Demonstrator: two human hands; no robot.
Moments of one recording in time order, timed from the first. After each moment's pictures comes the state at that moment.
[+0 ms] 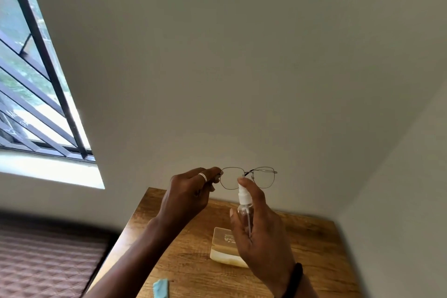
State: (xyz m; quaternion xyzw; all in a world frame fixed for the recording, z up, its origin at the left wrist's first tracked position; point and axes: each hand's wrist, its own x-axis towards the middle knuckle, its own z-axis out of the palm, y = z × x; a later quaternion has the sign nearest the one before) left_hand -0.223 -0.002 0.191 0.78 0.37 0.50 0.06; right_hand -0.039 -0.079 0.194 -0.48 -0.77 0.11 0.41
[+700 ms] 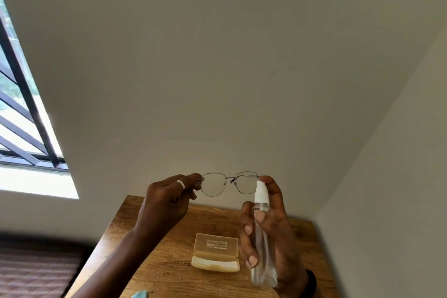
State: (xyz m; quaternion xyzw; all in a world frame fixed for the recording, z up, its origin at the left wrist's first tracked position) left_hand -0.220 -0.010 0.195 0.78 0.36 0.51 0.05; right_hand 0.001 -0.085 0.213 -0.12 -0.45 0.68 0.57
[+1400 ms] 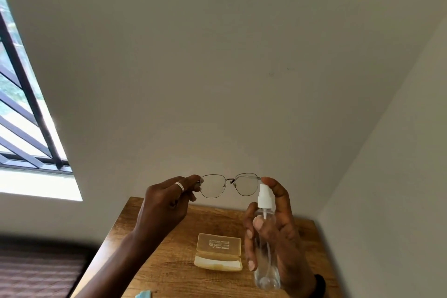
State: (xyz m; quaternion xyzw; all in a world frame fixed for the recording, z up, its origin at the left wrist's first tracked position) left_hand -0.226 -0.022 0.199 0.79 0.36 0.50 0.04; right_hand 0.007 -0.104 0.220 -0.25 -0.53 0.59 0.56
